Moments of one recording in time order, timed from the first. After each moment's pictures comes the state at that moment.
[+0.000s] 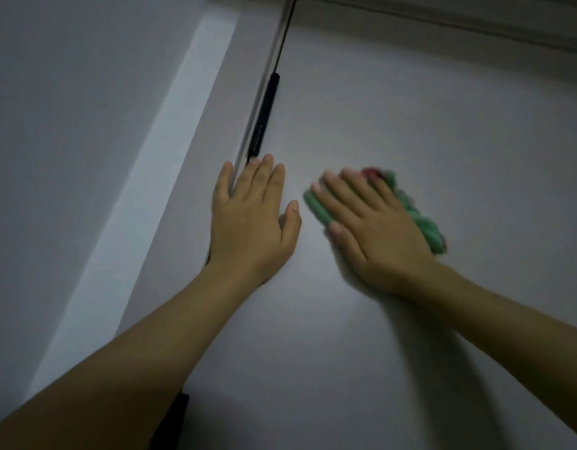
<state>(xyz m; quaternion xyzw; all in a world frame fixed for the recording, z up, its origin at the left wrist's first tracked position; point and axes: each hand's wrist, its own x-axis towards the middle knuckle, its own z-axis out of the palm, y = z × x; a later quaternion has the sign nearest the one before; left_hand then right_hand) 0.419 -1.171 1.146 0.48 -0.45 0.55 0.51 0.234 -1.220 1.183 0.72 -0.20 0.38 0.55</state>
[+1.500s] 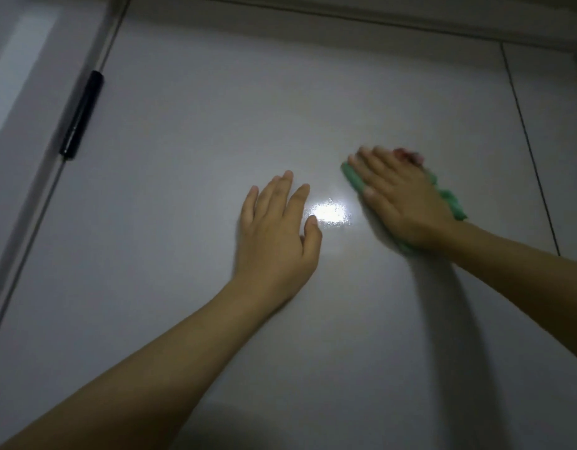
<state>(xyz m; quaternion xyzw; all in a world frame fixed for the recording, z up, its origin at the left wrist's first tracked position) 0.183 -1.212 1.147 0.40 -0.59 0.45 0.55 -0.024 -1.278 1.233 0.71 -0.27 0.42 0.50</state>
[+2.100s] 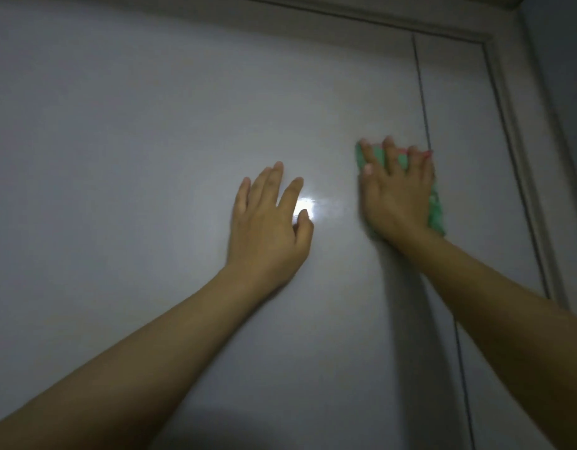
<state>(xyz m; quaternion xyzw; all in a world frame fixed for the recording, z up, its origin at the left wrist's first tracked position) 0.057 -1.250 1.153 0.40 -0.60 0.45 0.53 -0.125 -1.308 1.215 0.59 -0.41 0.58 0.39</state>
